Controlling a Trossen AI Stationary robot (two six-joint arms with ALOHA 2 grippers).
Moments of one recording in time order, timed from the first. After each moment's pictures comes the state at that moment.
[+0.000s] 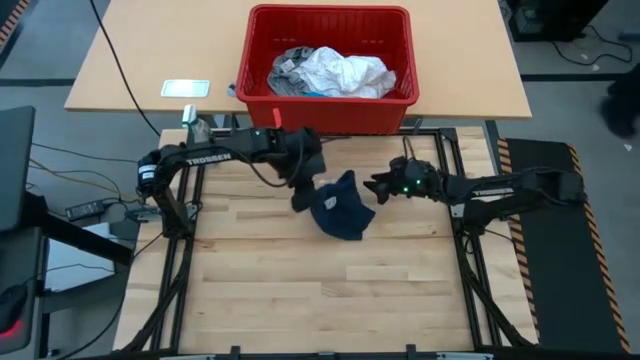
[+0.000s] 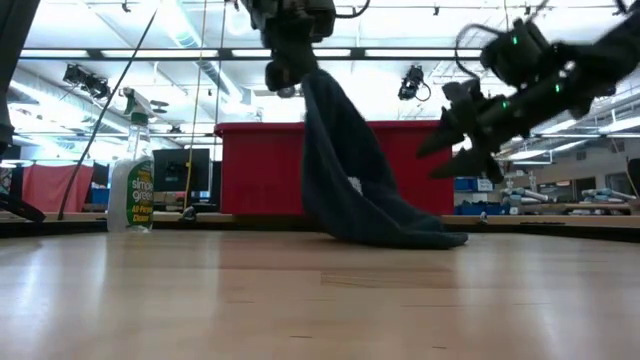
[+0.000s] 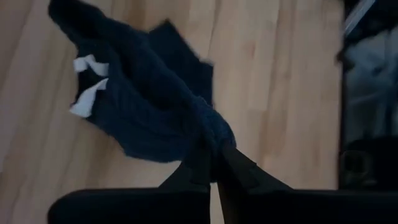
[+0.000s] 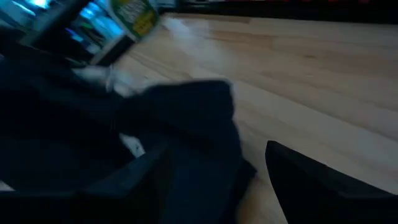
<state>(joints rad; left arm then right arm) 0.22 1.73 1.69 -0.99 0.32 -0.11 -0.36 1.15 0.31 0.43 0.03 0.63</state>
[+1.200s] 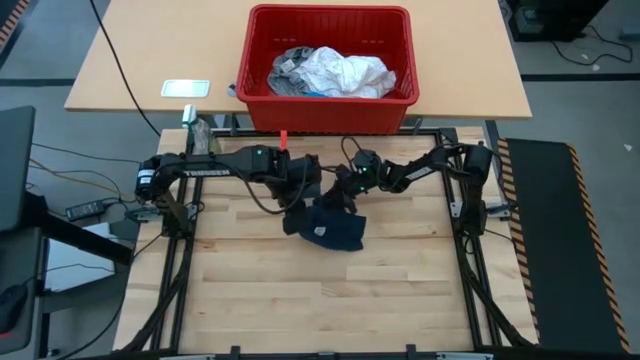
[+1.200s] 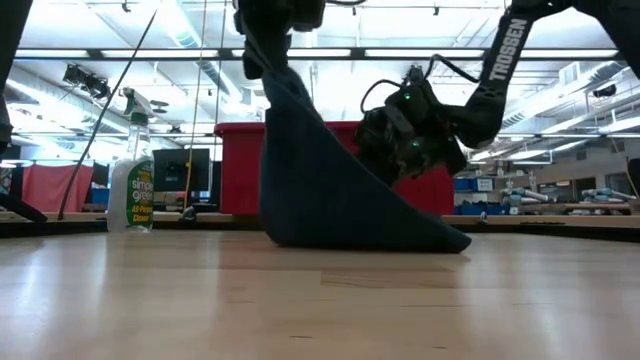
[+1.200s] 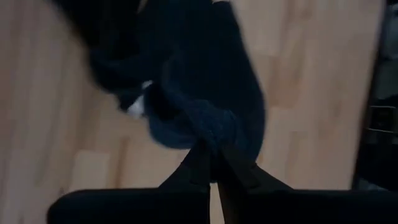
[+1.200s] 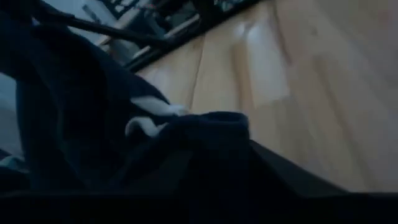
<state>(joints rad) 0.08 1.73 1.69 -1.15 0.17 -0.18 -0.40 1.93 0.77 0.76 -0.71 0.33</state>
